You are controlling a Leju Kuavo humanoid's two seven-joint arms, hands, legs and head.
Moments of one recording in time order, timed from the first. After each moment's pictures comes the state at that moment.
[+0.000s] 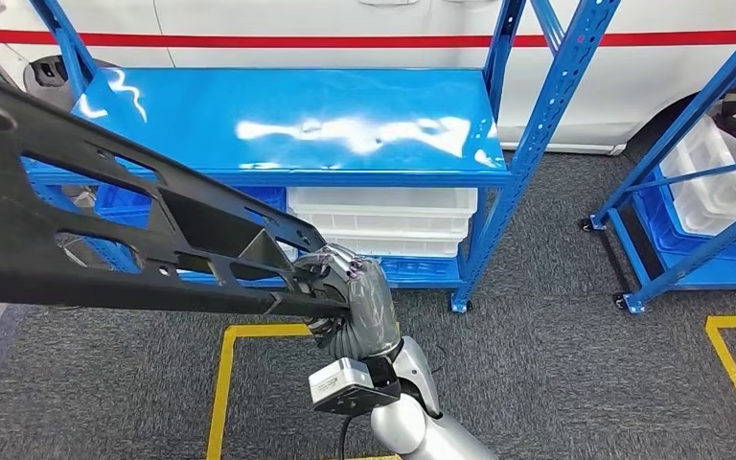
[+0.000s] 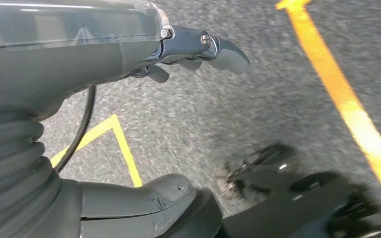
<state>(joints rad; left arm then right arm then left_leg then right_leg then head) -0.13 -0.16 0.85 -0.21 -0.99 0.01 -0.37 -0.31 0.14 0.71 -1.47 0.40 -0.52 -0.36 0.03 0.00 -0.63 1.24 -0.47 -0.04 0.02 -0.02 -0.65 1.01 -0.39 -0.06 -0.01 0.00</state>
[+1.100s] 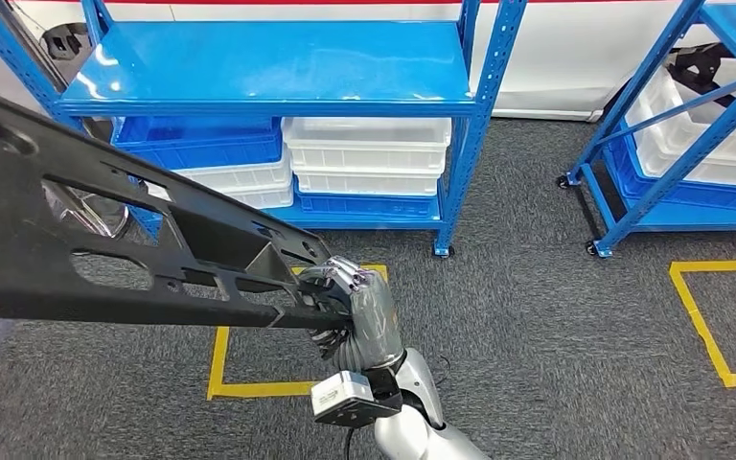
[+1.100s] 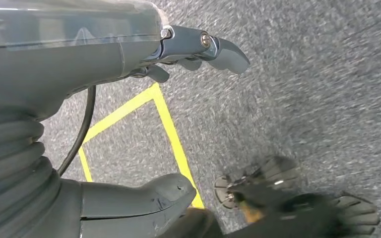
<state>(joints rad) -0.13 -0.15 0.85 -0.21 -1.01 0.01 -0.36 -0.27 0.12 0.72 -1.48 0.43 -0.53 -0.36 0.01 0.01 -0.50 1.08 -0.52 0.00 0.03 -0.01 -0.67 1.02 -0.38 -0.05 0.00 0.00</state>
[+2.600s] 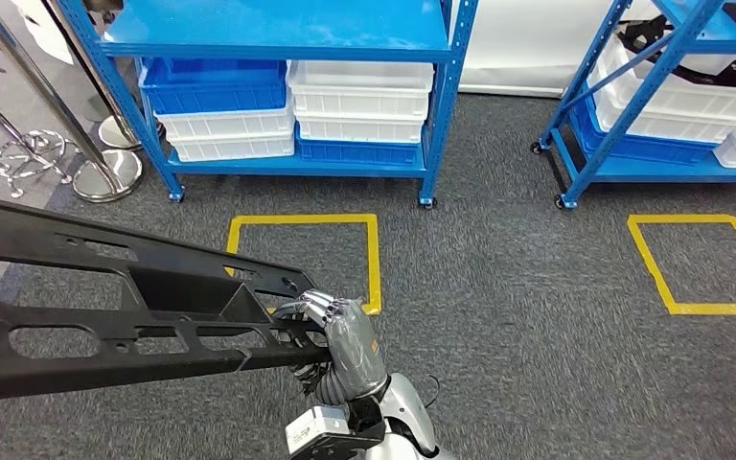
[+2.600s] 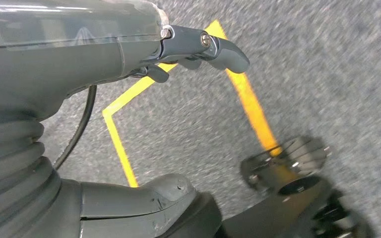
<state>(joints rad) -0.12 -0.18 0.85 -0.21 -1.02 0.00 -0.34 -0.21 0.13 0.77 -1.47 0.50 -0.49 -0.32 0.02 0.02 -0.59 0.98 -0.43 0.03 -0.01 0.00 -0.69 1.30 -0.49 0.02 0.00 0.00</state>
